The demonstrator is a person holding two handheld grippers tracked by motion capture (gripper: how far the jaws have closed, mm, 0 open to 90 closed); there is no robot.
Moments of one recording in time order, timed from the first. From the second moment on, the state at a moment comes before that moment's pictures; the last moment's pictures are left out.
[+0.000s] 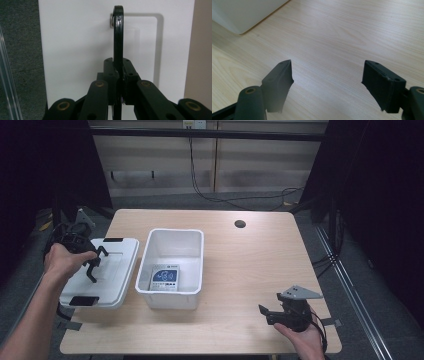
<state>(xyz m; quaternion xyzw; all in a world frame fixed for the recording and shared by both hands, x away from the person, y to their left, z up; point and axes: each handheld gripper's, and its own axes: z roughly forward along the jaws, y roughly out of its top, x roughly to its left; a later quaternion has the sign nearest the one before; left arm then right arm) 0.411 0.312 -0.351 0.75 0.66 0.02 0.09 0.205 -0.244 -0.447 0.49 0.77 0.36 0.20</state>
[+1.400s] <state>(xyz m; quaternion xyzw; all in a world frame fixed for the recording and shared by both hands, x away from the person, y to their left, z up) 0.406 0.308 -0.296 0.76 0.64 0.03 0.11 0.205 -0.244 -0.447 0.49 0.77 0.36 0.20</state>
